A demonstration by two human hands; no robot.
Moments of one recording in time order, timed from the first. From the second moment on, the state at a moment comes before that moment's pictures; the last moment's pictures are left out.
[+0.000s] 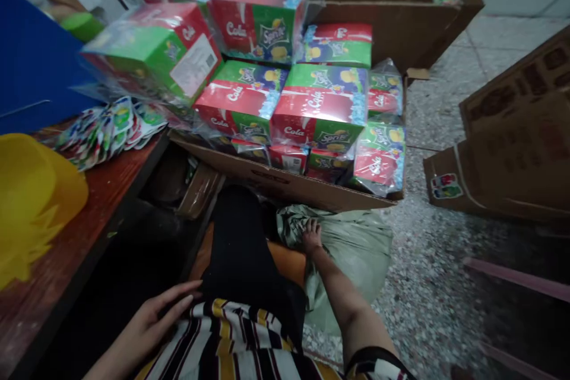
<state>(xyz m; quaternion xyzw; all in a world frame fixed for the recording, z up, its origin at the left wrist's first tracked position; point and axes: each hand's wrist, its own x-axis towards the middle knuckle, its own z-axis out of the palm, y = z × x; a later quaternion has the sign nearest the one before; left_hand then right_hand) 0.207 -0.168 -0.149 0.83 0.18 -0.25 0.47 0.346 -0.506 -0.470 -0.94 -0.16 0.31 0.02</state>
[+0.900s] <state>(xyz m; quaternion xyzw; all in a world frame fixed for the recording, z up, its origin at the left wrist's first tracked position) 0.157 -0.125 -0.156 0.79 0.22 -0.20 0.54 0.319 -0.552 -0.425 -0.96 -0.03 0.28 -0.02</state>
